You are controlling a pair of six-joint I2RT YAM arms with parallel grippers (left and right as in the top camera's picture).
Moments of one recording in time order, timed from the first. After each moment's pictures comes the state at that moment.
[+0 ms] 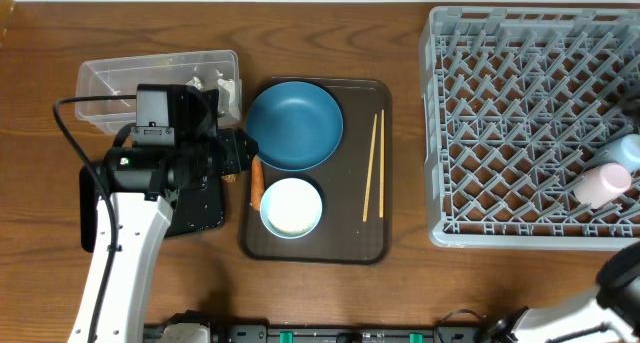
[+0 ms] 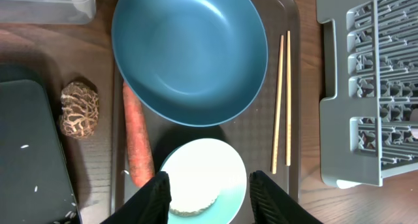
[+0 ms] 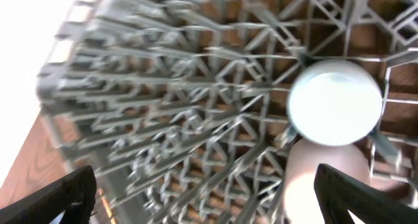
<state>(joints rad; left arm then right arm) -0.04 1.26 1.15 -0.92 0.40 -0.23 -0.75 1.78 1.71 -1.08 -0.50 0.17</state>
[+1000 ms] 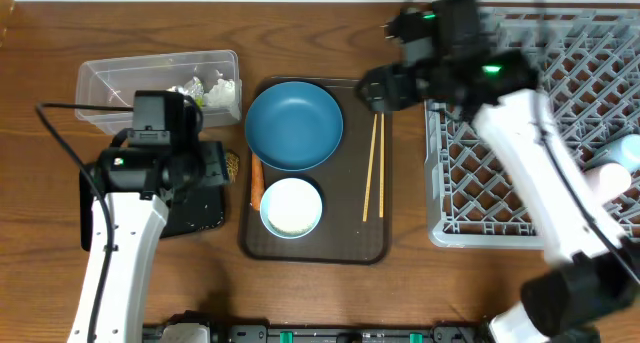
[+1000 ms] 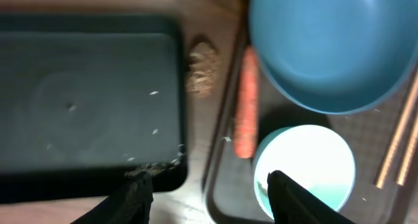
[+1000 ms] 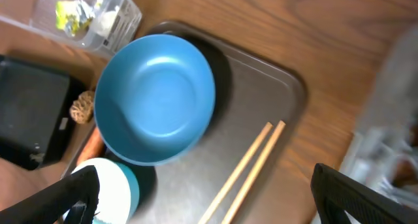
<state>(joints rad) 0.01 1.26 1.15 -1.07 0.07 -0.22 0.38 1.76 1.71 -0.88 -0.26 0.06</state>
